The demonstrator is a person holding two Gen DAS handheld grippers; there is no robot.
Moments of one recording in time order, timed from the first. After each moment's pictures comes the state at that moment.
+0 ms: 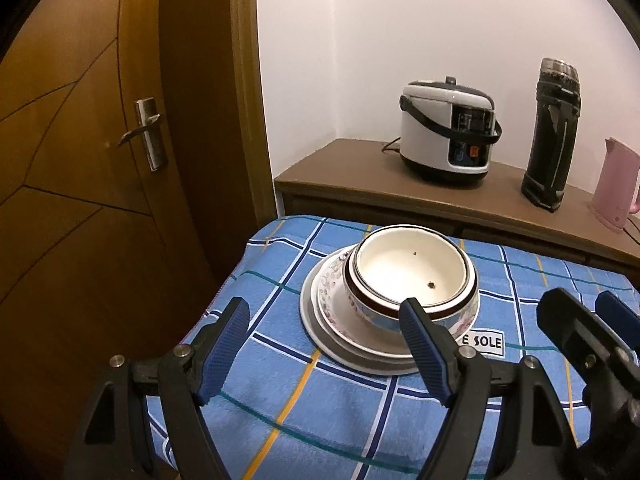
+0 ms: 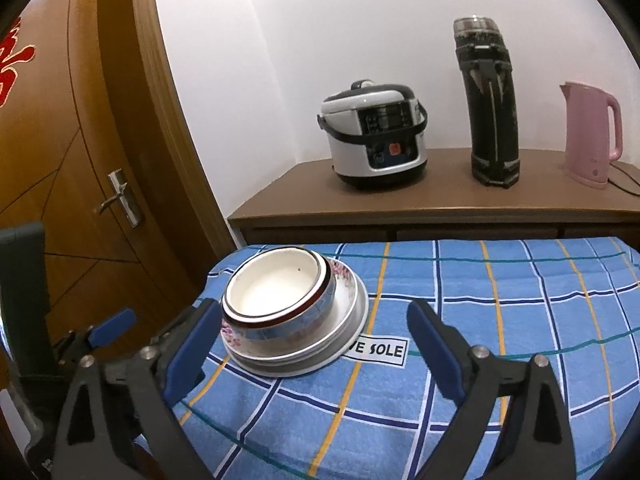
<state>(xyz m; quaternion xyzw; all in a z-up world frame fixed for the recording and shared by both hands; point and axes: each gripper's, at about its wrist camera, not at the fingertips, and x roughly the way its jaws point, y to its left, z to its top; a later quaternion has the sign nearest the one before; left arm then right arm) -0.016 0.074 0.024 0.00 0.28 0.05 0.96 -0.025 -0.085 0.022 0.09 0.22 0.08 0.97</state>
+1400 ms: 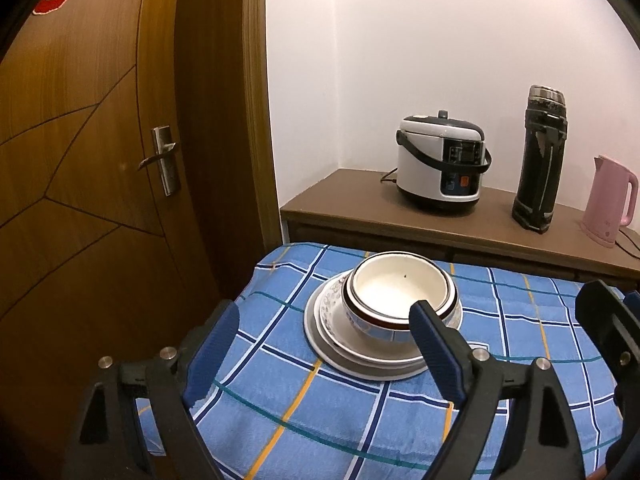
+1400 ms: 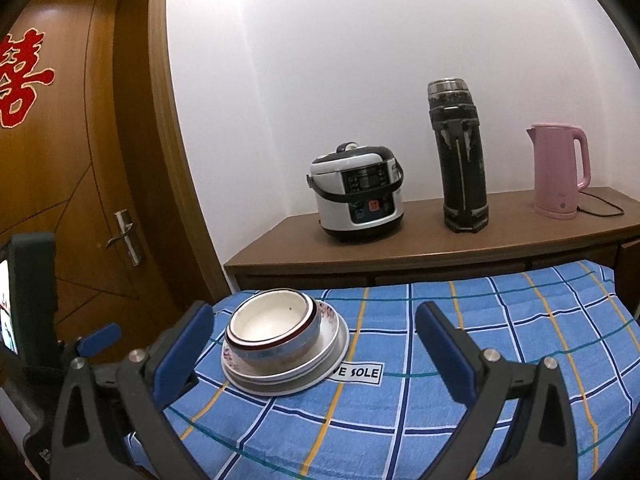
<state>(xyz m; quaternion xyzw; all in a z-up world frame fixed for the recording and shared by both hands) -0.049 0.070 0.043 0.00 0.23 0.05 0.97 -0.084 -0.095 0.043 0.09 0.12 0.04 0.99</state>
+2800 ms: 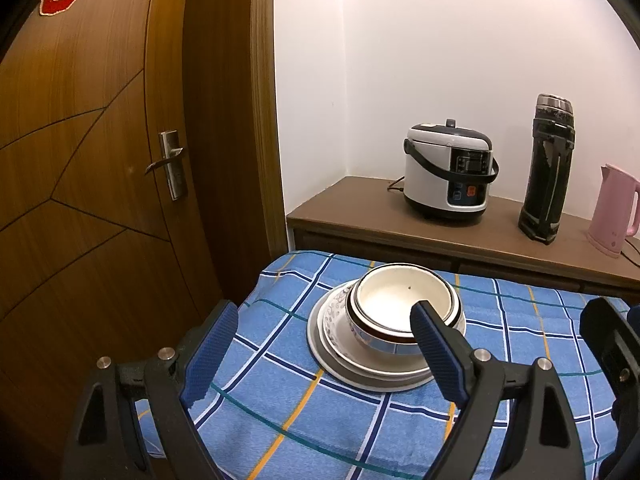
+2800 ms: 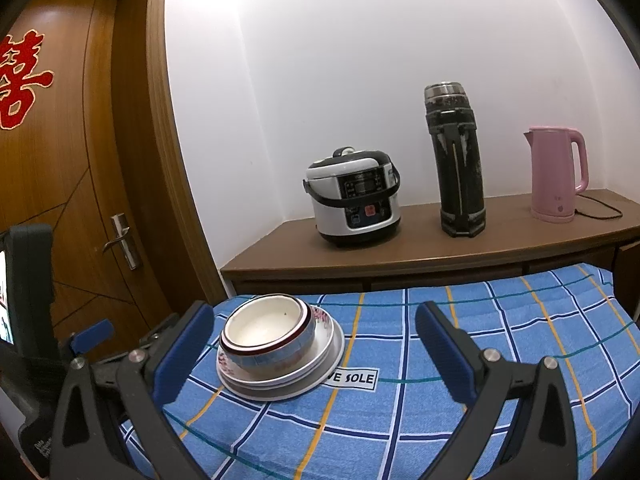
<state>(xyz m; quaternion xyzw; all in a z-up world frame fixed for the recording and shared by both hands) -0.044 0.069 0.046 -0.01 0.22 0.07 0.97 -0.081 -0.100 0.044 0.09 0.12 0.04 0.99</state>
